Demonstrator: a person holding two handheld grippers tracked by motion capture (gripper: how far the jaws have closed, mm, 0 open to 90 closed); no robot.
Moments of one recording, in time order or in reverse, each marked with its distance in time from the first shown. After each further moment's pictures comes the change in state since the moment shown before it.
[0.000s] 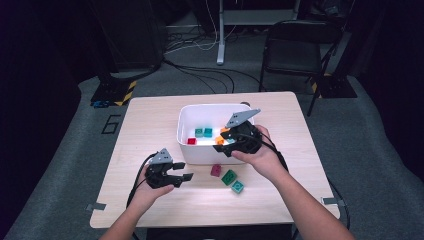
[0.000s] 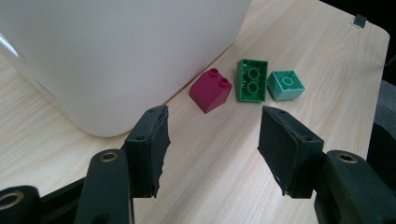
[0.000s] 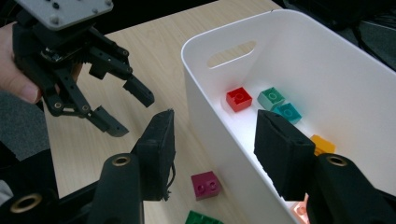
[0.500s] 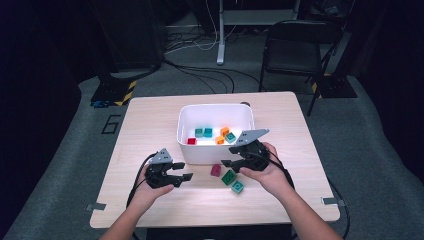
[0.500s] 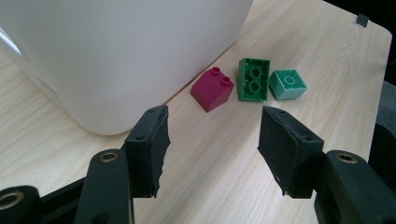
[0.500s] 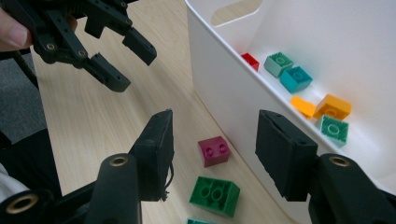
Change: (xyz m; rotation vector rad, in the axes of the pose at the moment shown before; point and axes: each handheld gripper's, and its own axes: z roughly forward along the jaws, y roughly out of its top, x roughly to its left) left arm 0.001 -0.001 0.000 0.003 0.005 -0.010; right arm 0.009 -0.054 0.003 -0.001 -0.015 0.027
